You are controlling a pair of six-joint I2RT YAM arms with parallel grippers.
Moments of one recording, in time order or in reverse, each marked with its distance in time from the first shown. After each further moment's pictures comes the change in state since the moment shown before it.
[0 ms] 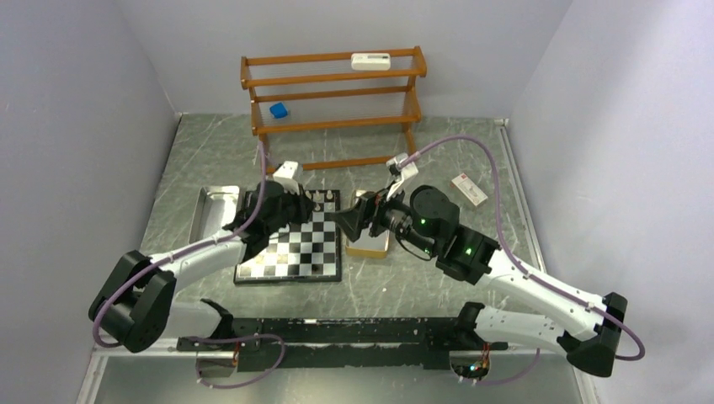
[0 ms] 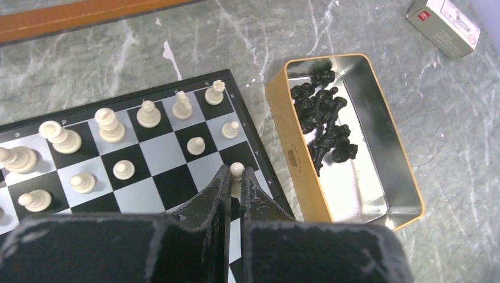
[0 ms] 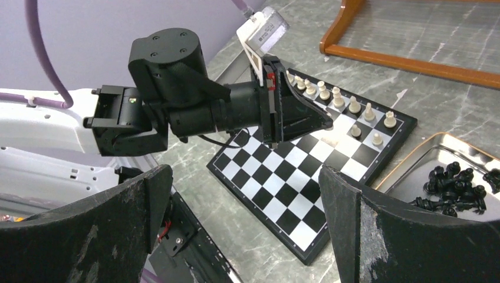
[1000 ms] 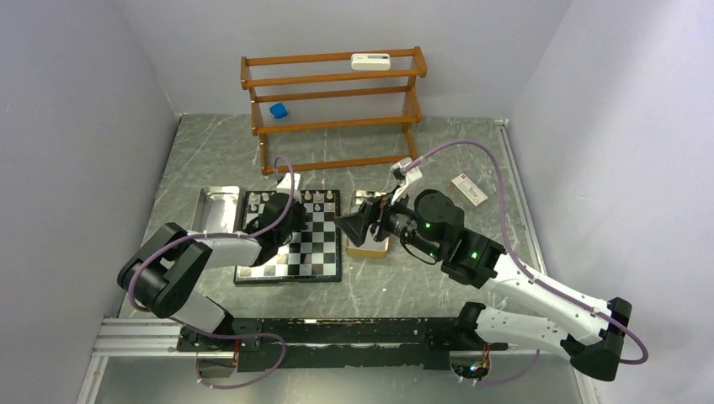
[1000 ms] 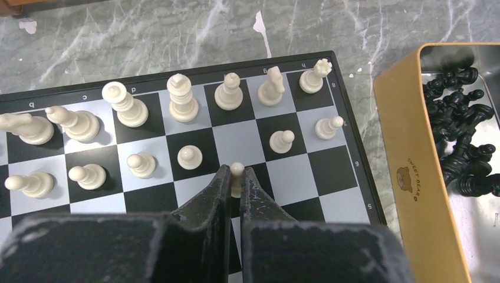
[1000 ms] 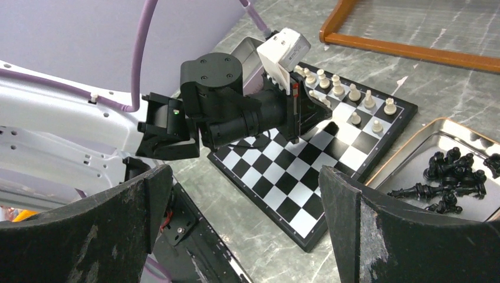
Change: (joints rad) left arm -0.065 0.223 -0.087 0.249 -0.302 0.066; right arm 0.001 -0.045 -0.023 -0.041 -0.008 0.015
